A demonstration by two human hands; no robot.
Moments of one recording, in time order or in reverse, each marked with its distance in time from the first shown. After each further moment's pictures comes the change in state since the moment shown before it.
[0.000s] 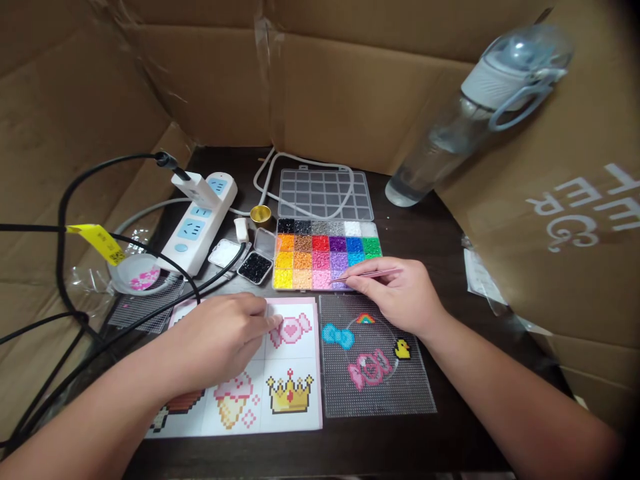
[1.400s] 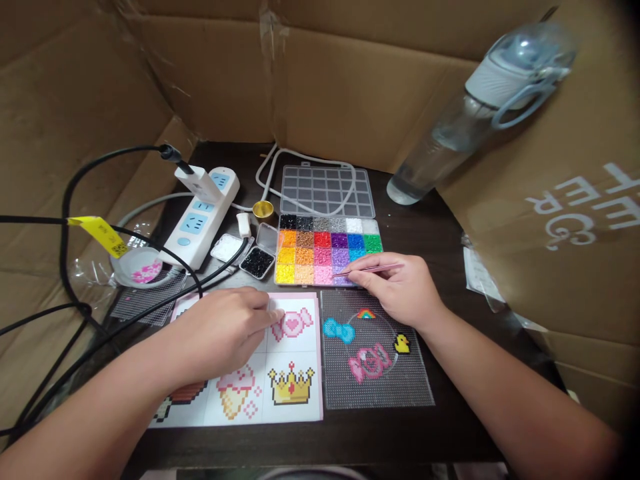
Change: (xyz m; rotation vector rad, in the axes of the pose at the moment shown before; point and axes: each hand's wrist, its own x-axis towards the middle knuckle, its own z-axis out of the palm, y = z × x) left_hand -0.002 0.000 0.000 -0.009 -0.047 -0.024; right_hand 0.000 0.000 -0.001 -0.007 -0.003 0.015
